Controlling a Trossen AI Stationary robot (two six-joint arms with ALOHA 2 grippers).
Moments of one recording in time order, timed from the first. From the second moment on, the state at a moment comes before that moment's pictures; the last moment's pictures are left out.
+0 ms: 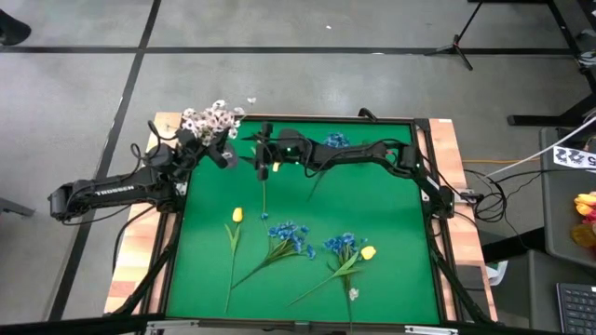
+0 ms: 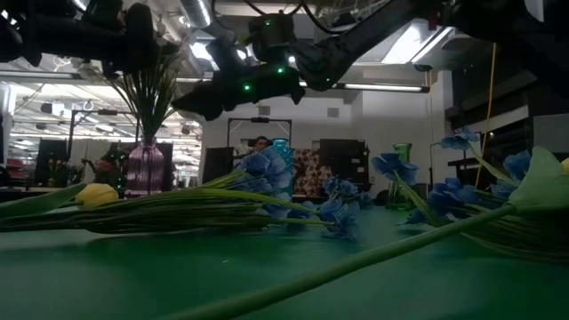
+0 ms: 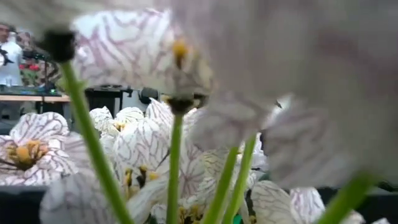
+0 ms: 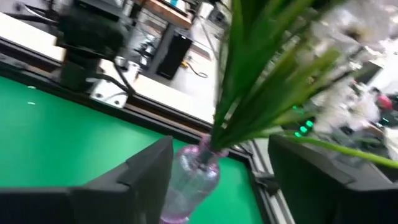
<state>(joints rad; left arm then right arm) 0.38 0.48 0.21 0.51 -0.48 -0.01 -0.21 2.27 1.71 0.46 -0.02 -0.53</state>
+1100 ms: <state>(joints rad) 0.38 0.68 0.21 0.77 -0.38 -0.10 -0.21 2.36 1.71 0.71 0.03 -0.36</state>
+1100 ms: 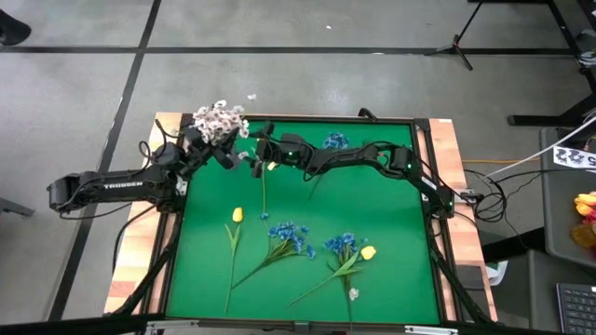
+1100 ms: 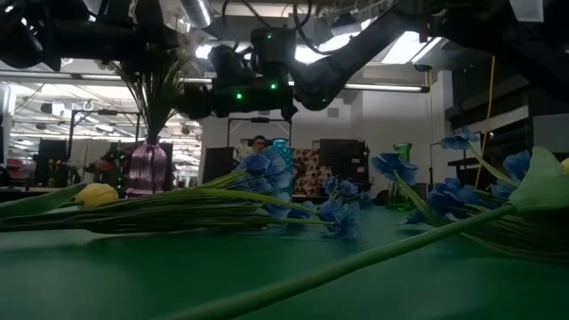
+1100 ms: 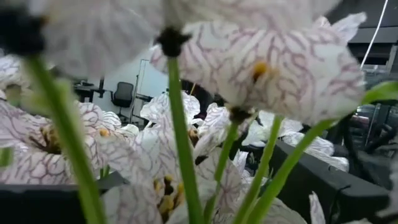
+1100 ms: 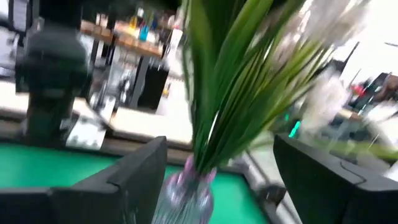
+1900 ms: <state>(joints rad) 0.38 0.69 0.21 0.82 -0.30 -0.18 -0.17 2.38 1.86 0.64 0.00 -0.45</state>
